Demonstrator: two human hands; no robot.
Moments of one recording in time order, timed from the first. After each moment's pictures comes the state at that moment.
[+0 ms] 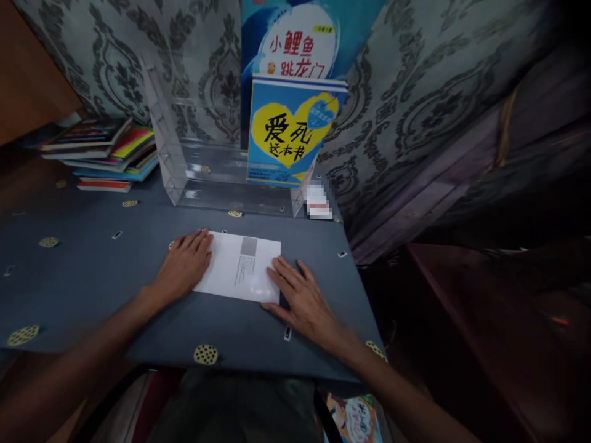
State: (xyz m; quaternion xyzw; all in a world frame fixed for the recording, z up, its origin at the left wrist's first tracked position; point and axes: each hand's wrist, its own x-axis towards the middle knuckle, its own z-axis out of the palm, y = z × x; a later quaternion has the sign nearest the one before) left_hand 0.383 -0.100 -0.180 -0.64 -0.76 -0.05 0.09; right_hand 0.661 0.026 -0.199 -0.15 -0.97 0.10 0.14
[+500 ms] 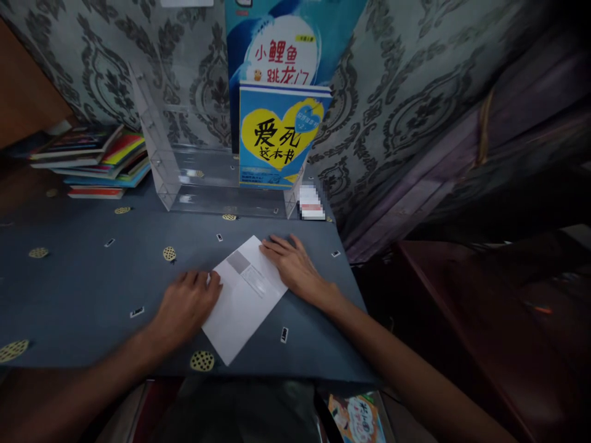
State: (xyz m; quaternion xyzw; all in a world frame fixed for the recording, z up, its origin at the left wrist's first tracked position) left_hand 0.446 -0.126 -0.147 -0.67 -0.73 0.09 0.11; right_hand 0.619 0.085 -0.186 -0.17 -0.98 0.08 0.06
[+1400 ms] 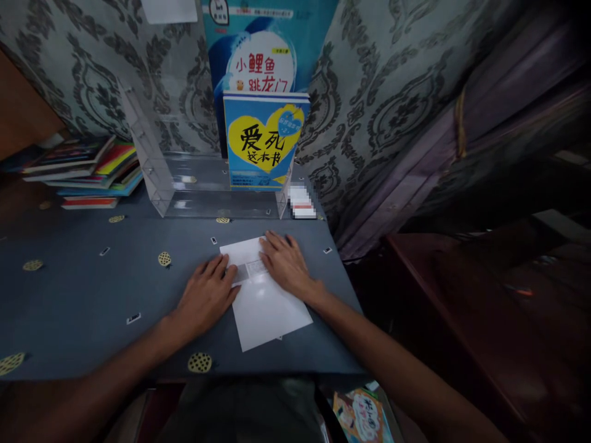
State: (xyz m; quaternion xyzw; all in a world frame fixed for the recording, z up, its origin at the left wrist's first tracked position) left_hand 0.456 -0.096 -0.174 -0.70 -0.71 -0.02 0.08; right_hand 0.609 0.071 -0.188 -0.27 -0.95 0.08 0.10
